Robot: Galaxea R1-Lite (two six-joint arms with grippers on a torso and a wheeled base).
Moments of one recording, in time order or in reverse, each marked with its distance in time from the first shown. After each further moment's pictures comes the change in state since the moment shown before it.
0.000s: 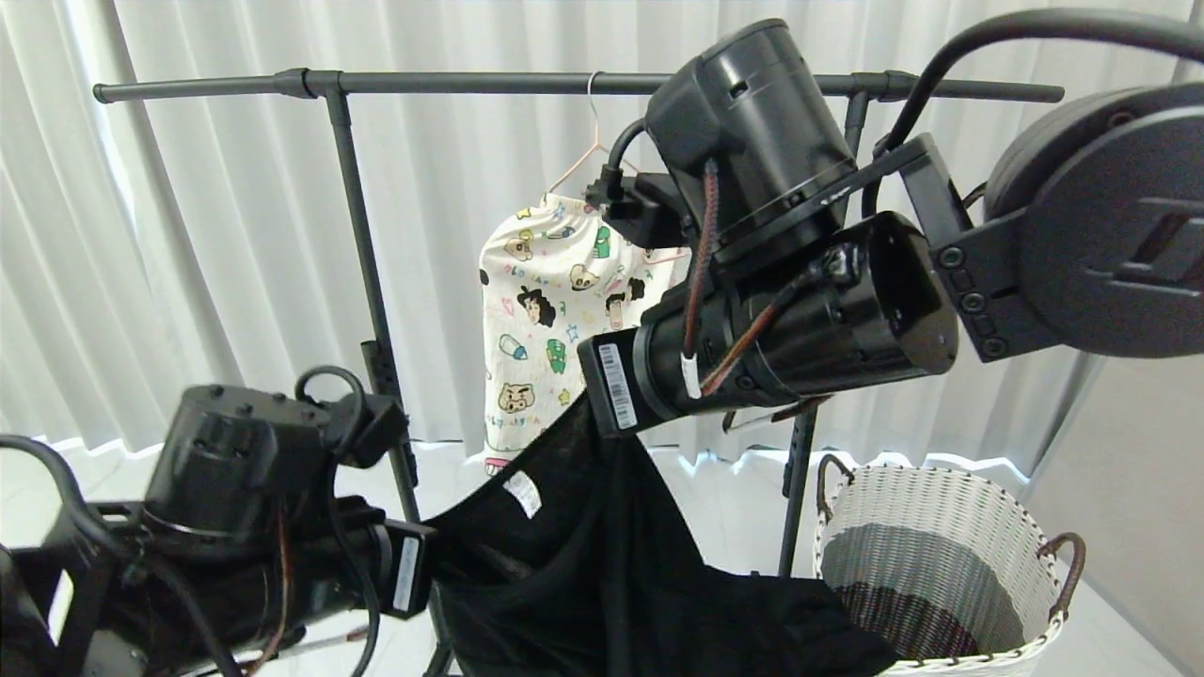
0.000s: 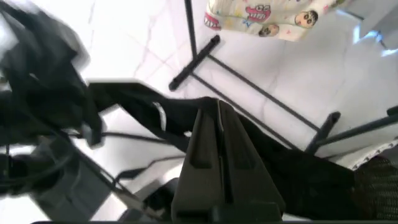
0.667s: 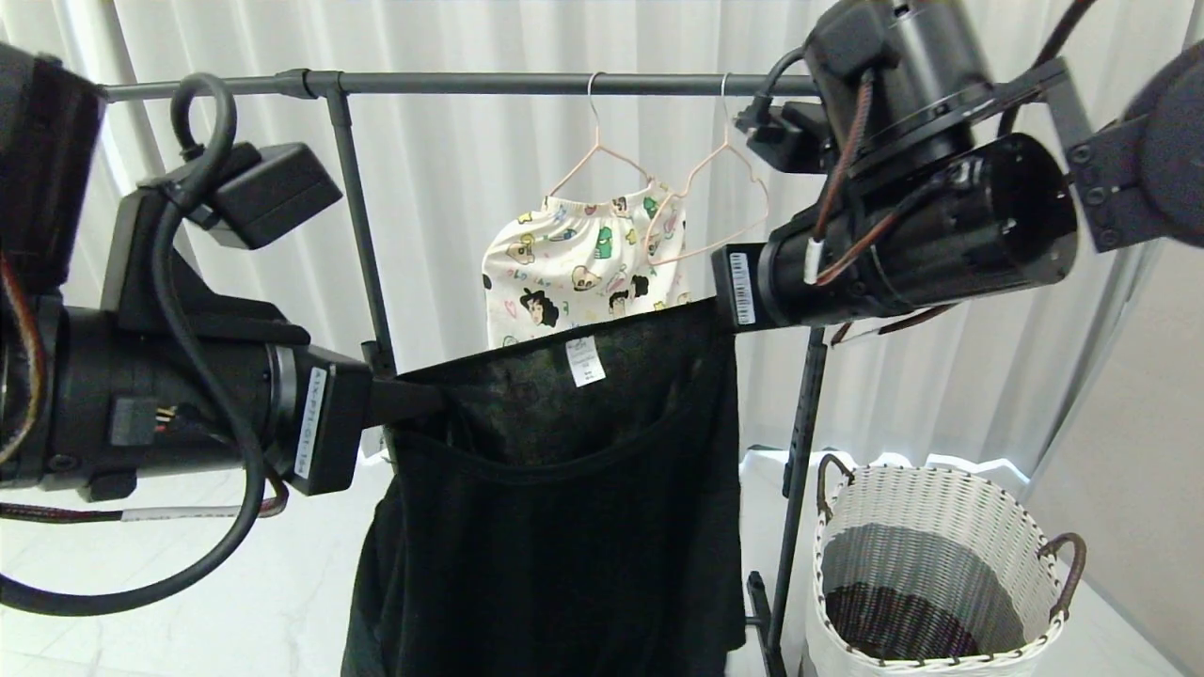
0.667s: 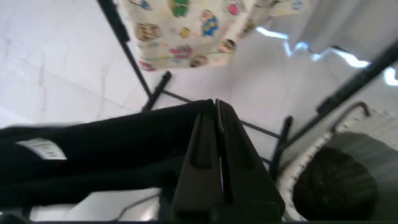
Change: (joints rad) left arm -0.100 -0.095 -0.578 0.520 -0.131 0.102; right arm -0.186 -0.102 0.024 0.045 -0.123 -0.012
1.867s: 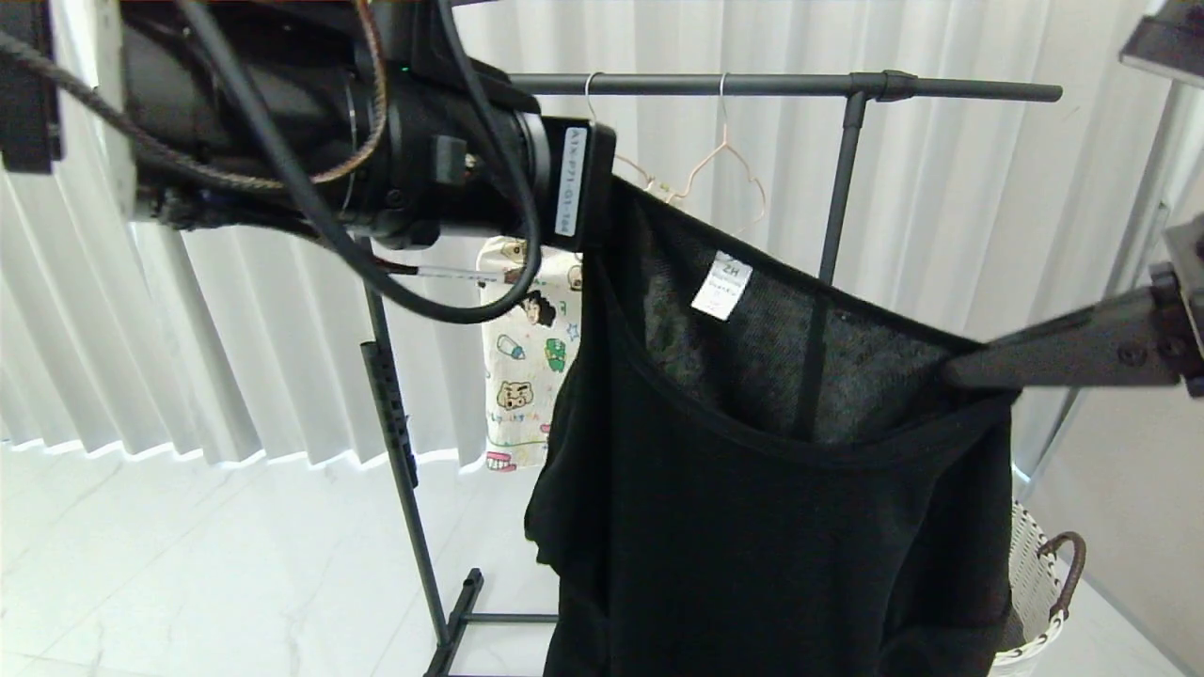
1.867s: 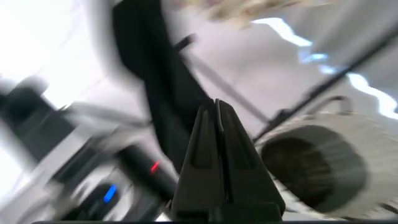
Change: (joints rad) left arm -0.149 0.344 -0.519 -0.091 0.095 0.087; right arm 0.062 -0.453 0.243 0.248 0.281 -0.242
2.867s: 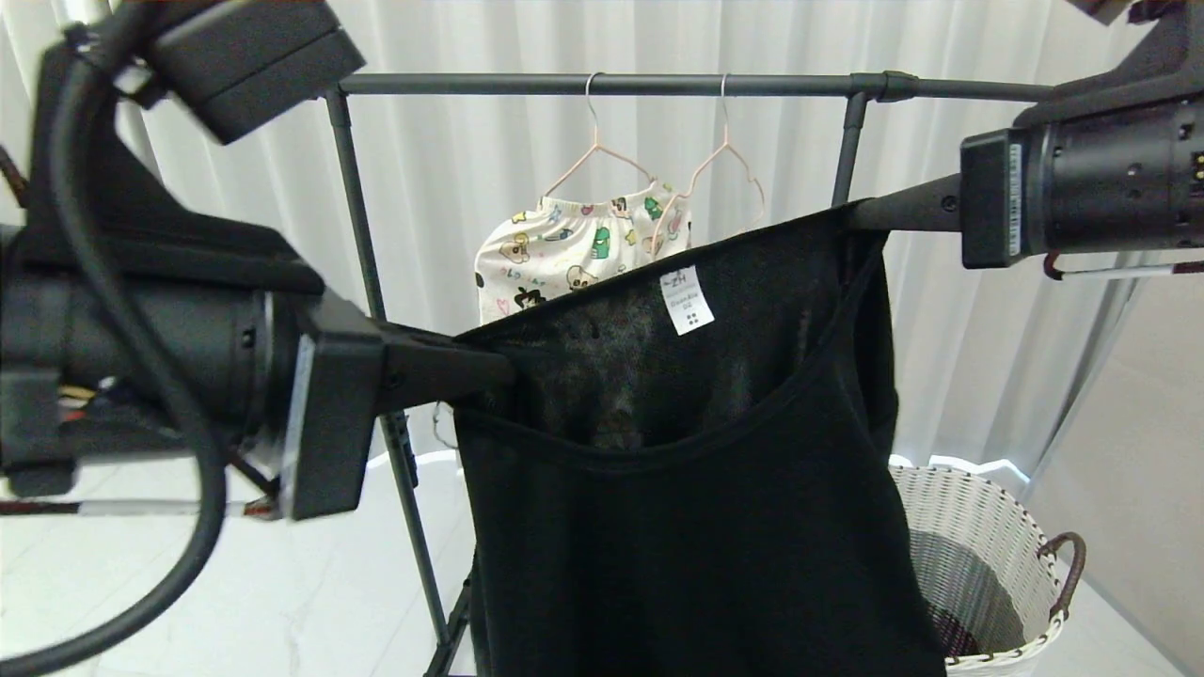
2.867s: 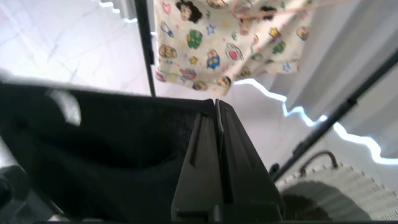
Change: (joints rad) left arm -0.071 -0.350 0.397 0.123 -0.095 -0.031; right arm -0.161 0.116 0.037 -0.461 -0.015 -0.023
